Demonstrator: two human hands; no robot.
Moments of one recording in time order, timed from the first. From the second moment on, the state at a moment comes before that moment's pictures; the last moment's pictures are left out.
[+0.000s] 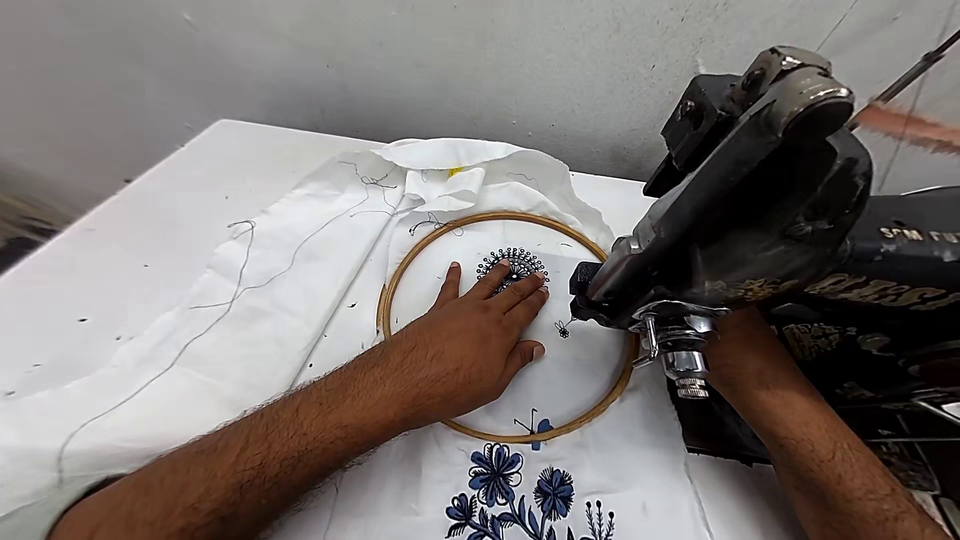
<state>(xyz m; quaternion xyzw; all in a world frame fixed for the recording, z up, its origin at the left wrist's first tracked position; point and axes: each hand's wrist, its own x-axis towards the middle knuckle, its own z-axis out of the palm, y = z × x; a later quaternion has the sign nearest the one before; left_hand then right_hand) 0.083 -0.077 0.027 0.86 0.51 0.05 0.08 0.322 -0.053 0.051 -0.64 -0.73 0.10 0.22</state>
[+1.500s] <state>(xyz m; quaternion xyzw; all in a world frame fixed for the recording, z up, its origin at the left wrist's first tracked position) 0.080 -0.079 0.032 0.85 0.51 0.04 0.08 0.323 -0.055 0.047 -0.59 -0.77 0.07 0.25</state>
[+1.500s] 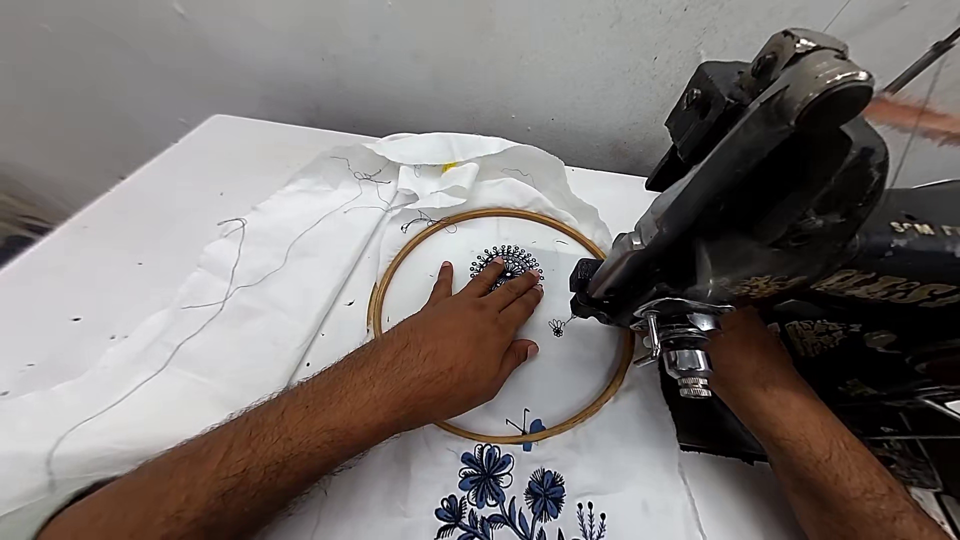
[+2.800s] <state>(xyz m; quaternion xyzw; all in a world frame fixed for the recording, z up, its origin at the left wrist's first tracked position) 0.076 -0.077 0.036 0.85 0.52 0.01 0.08 0.331 -0.052 0.031 -0.56 -0.78 0.08 0.26</state>
